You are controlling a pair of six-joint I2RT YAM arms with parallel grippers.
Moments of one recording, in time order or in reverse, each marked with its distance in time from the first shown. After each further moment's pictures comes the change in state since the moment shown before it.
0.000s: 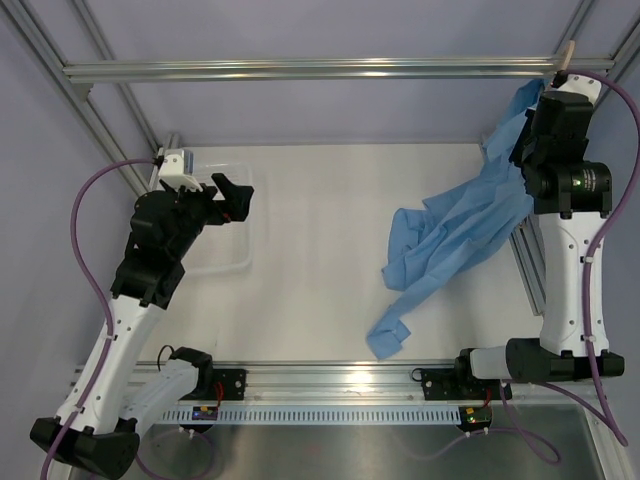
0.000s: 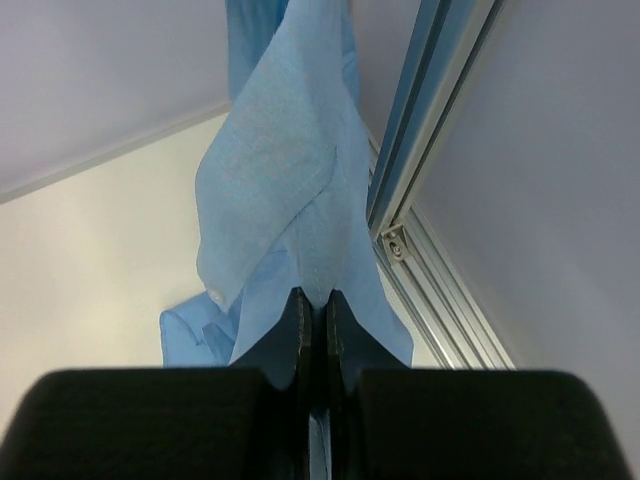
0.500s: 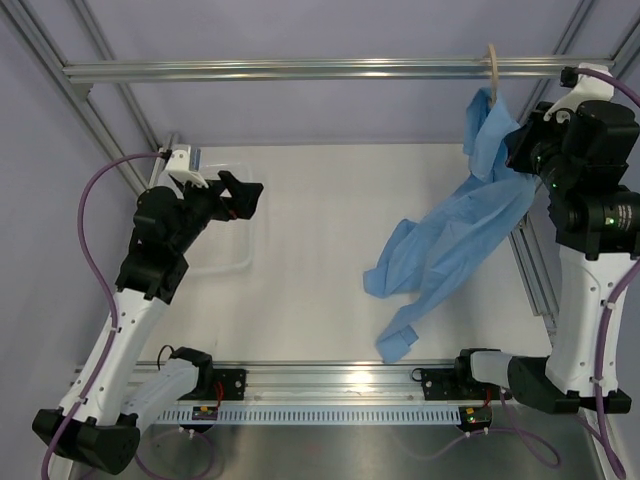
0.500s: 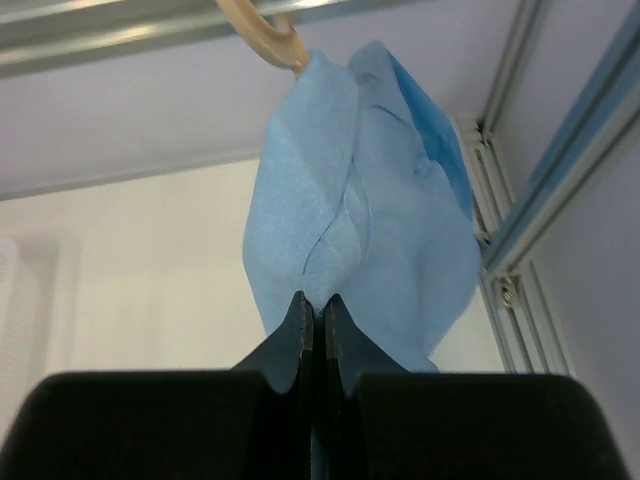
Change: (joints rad) left arm 0.000 0.032 -0.006 0.082 0.103 -0.002; right arm -0.004 -0.091 0.116 -0.050 -0.393 -0.032
